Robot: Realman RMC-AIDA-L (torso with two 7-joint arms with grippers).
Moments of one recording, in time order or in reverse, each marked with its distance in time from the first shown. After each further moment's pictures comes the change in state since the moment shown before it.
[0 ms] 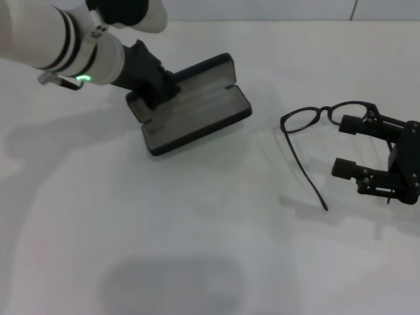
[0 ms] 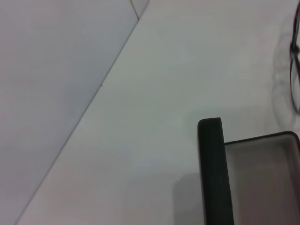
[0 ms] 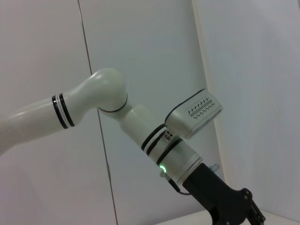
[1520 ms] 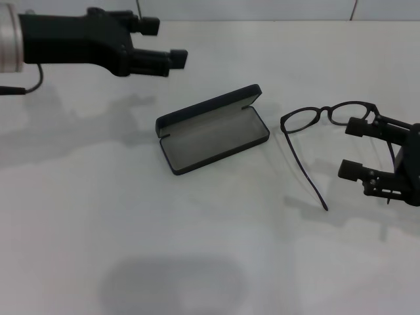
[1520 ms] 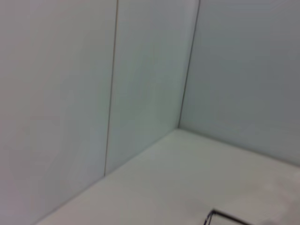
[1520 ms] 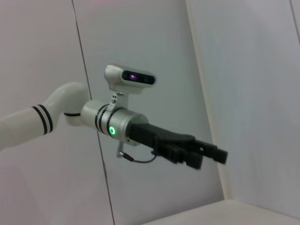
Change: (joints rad) left arm 0.144 0.019 -0.471 0.086 -0.617 0.425 0.090; right arm -0.011 -0.011 0.004 0.006 -0.001 -0.002 0.001
